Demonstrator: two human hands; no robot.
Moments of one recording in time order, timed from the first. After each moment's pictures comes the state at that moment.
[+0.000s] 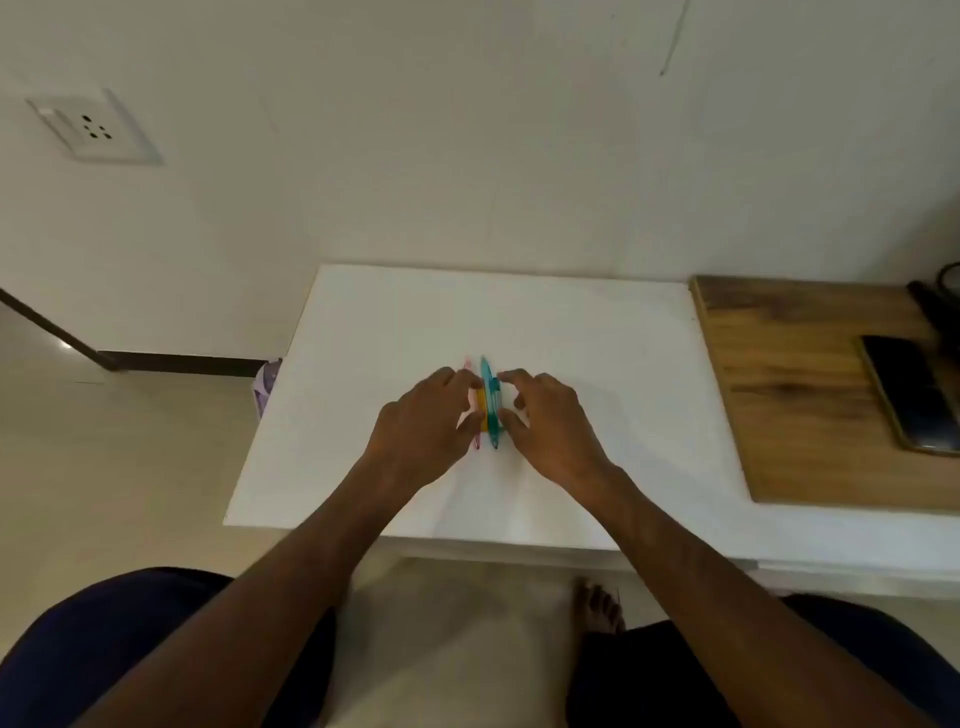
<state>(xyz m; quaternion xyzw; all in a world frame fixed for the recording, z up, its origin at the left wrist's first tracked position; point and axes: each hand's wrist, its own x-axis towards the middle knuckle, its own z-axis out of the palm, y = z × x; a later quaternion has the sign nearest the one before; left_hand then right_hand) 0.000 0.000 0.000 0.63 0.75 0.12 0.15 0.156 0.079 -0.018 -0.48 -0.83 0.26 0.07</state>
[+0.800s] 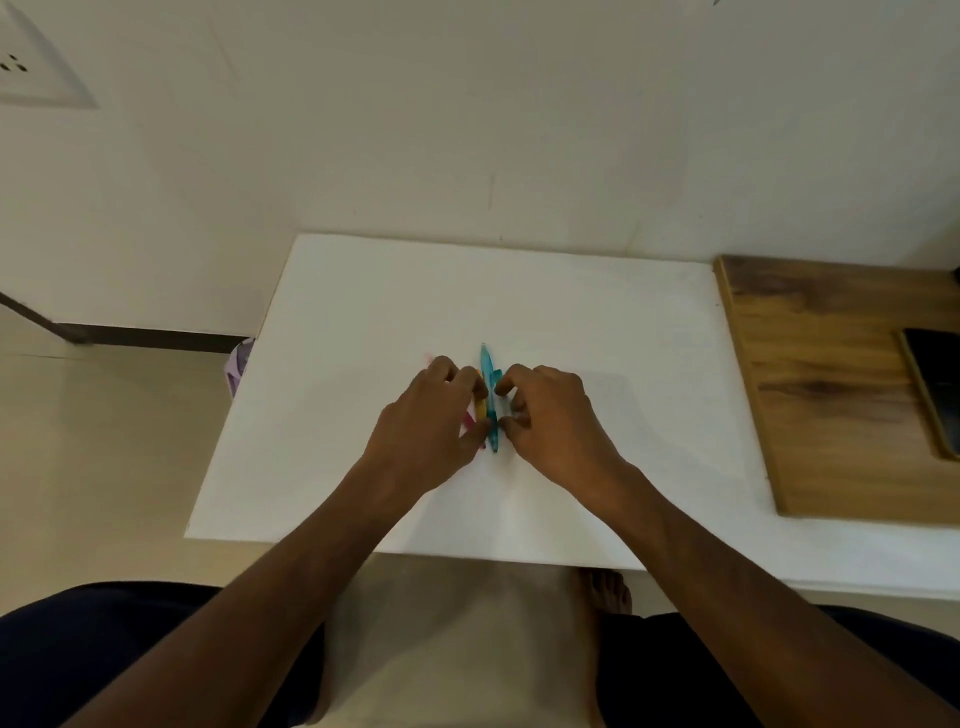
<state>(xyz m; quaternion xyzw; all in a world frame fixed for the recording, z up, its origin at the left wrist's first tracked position) 0.001 0.020 -0.024 0.61 0.76 0.12 0.18 0.151 0.096 -0.033 -0.48 -0.84 0.26 0.05</state>
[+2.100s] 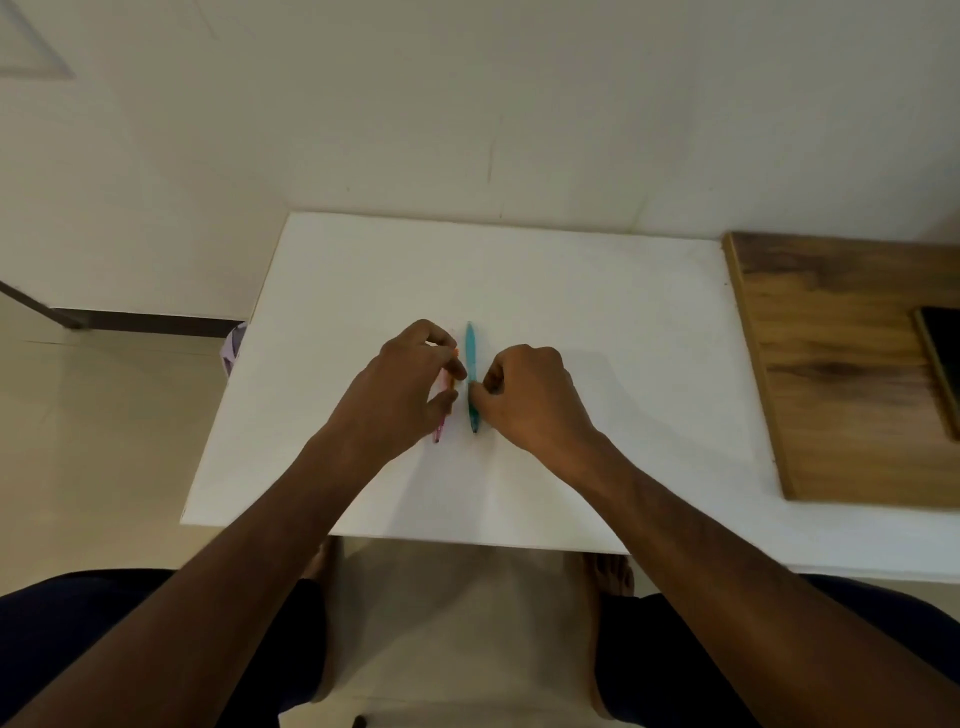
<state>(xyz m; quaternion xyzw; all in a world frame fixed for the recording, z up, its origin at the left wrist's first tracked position) -0.032 0.022 -0.020 0.63 0.73 0.17 0.20 0.121 0.100 -0.039 -0.54 -0.79 0.28 0.02</state>
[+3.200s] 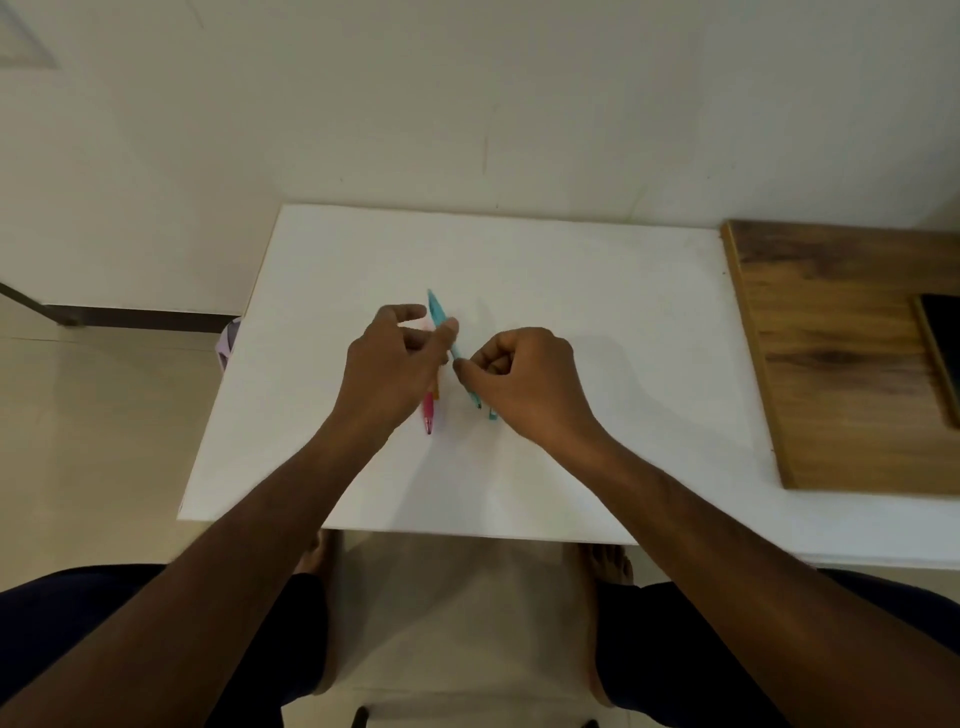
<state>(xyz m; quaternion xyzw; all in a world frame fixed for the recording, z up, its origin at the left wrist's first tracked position) -0.022 0.032 -0.011 0.35 0.78 0.40 0.34 0.126 0.090 -0.023 -0.51 -0.73 0.41 0.19</state>
